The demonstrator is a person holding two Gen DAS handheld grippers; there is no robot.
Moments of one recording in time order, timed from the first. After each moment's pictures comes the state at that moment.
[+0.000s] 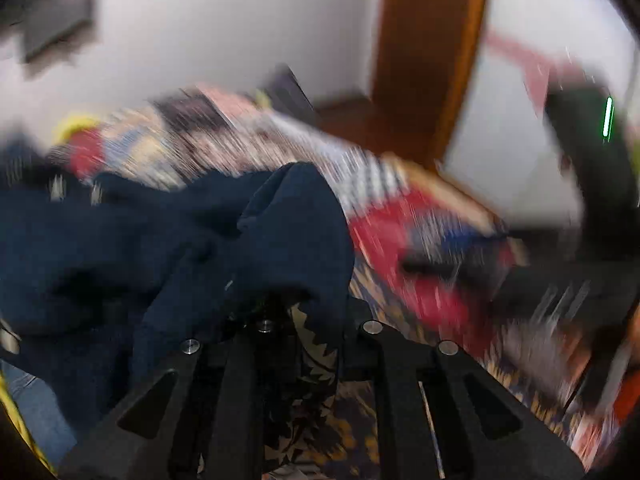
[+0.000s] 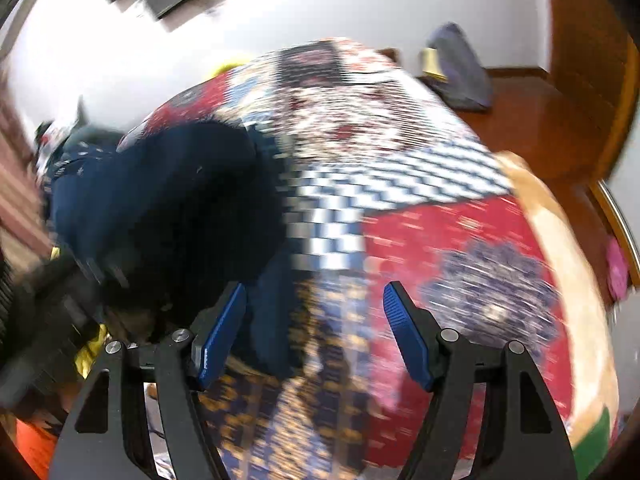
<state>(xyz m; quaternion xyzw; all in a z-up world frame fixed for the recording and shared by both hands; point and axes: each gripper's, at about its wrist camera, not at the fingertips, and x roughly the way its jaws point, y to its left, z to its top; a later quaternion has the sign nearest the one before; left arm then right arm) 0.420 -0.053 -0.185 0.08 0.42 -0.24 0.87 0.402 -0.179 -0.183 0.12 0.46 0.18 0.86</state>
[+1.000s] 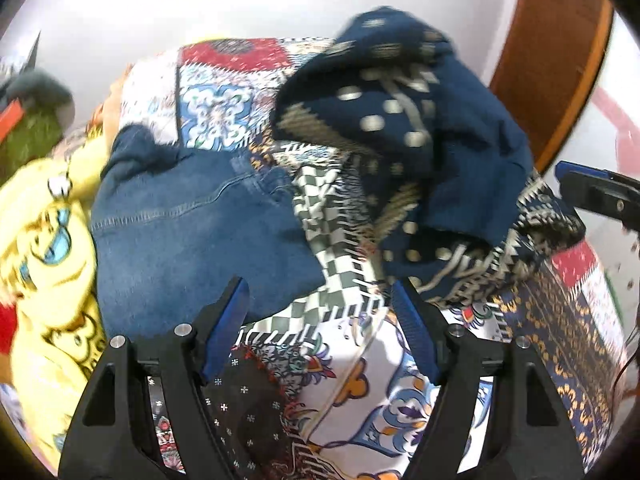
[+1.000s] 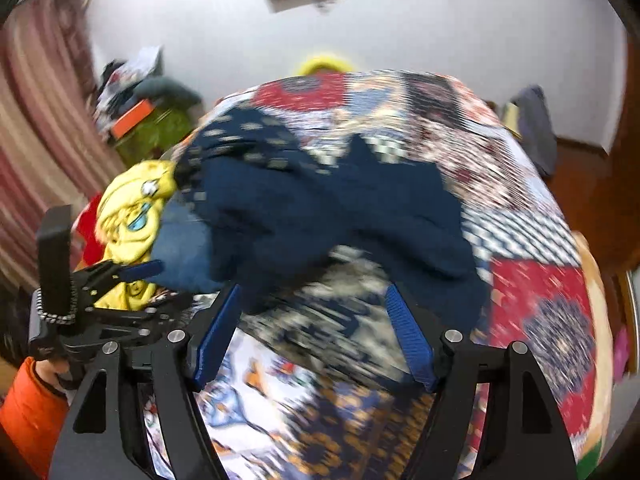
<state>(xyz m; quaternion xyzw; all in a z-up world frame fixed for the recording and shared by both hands) 0.328 0.163 -0.190 -0.04 0.44 -0.03 0.90 0.352 -0.018 -0.127 -0.02 0.39 0.33 0.86</state>
